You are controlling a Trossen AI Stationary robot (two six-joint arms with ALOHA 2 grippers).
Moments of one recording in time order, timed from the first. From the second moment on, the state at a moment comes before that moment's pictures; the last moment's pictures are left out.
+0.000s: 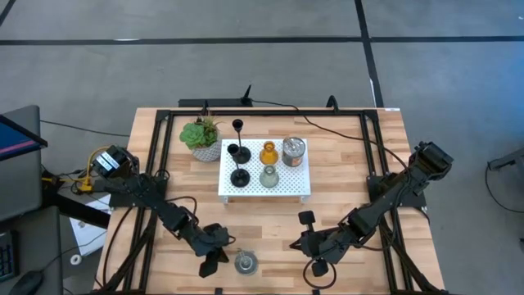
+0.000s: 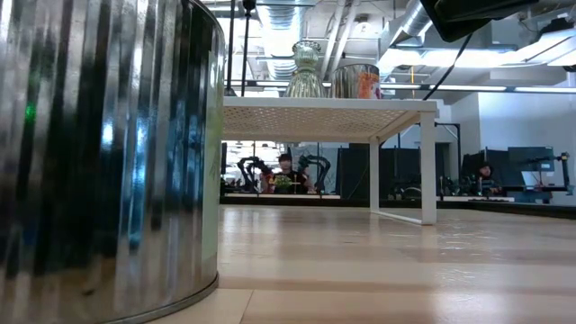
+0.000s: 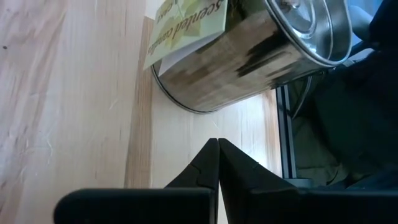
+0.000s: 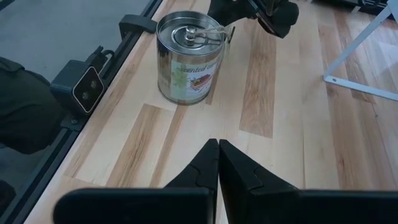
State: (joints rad) left arm -0.73 1.49 0.64 0.31 -0.06 -0.82; right arm 0.71 1.60 0.97 -0.10 0.44 0.21
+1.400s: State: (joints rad) left arm -0.60 1.77 0.86 0.61 -0.10 -0.53; right arm 0.71 1.60 0.97 -0.22 0.44 0.31
